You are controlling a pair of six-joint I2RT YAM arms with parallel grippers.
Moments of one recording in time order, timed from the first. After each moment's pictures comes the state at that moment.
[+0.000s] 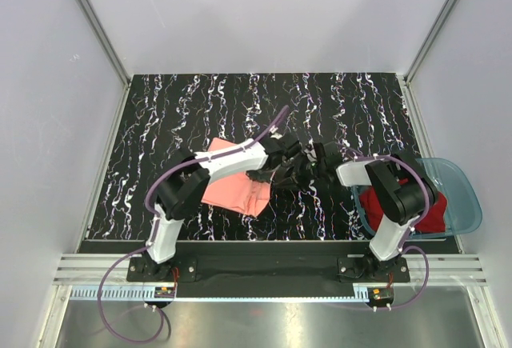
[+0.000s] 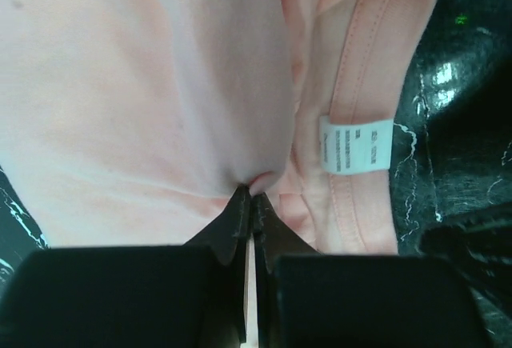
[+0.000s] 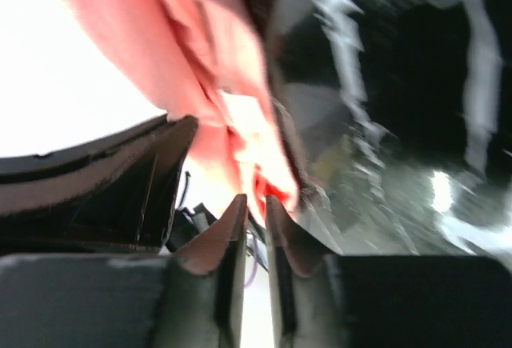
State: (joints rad) left arm -0.92 2.06 1.57 -0.96 -0.44 -0.47; right arm 0.42 1.76 0.68 0.24 -0.69 1.16
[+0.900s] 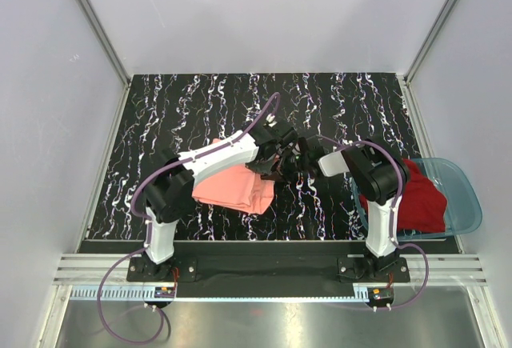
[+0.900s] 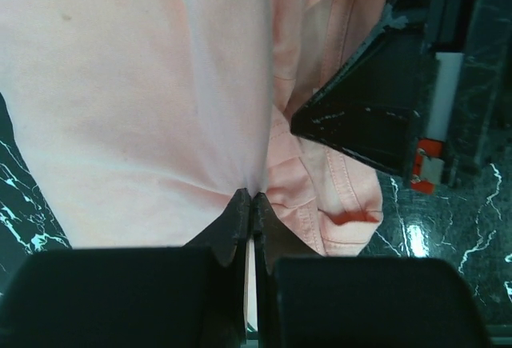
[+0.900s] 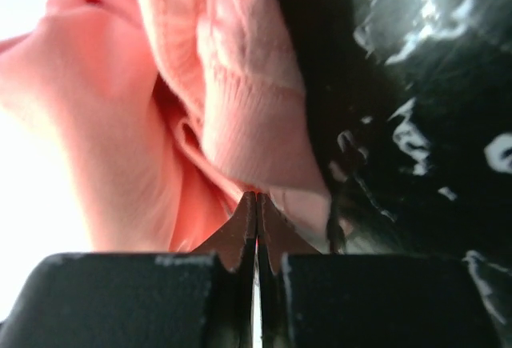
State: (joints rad) left arm -0.88 1.95 1.61 -0.97 -0.35 -0.46; right arm 0.48 2.02 0.90 0.35 -0.69 1.18
